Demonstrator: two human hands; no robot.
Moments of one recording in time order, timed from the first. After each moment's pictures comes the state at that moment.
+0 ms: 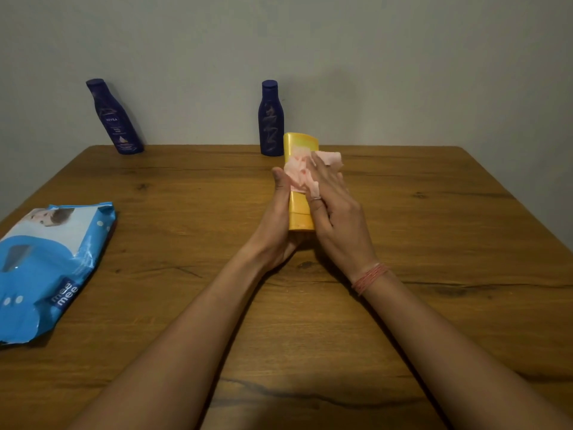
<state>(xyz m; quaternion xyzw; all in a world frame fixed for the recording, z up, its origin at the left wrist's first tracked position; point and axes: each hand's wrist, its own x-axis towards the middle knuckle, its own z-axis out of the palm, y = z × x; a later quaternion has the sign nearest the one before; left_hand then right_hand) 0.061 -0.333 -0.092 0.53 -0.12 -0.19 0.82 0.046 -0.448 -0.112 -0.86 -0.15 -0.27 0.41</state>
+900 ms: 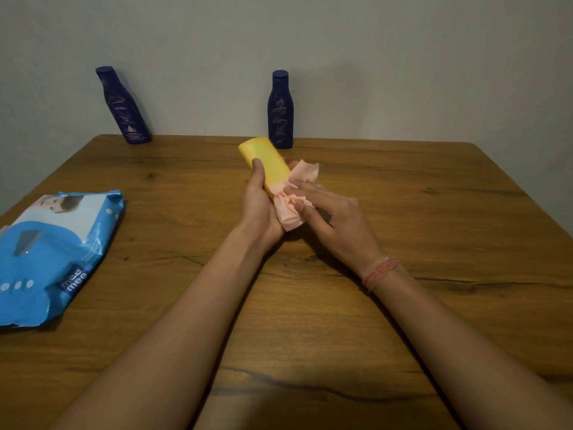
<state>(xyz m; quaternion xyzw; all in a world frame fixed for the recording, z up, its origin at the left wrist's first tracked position) 0.082 -0.311 -0.094 0.37 0.06 -0.16 0.92 0.041 -0.448 -0.112 -0.85 -0.23 -0.18 0.43</state>
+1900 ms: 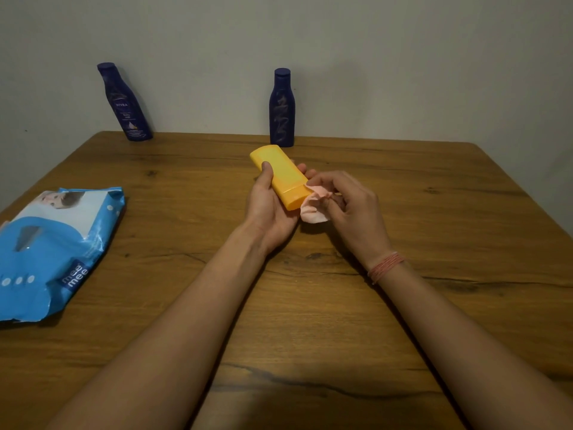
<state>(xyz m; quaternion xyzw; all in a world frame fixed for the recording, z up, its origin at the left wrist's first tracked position) 0.075 -0.317 -0.090 0.34 0.08 -0.18 0.92 0.046 -0.459 -0.109 -0.85 -0.17 -0.24 0.43</state>
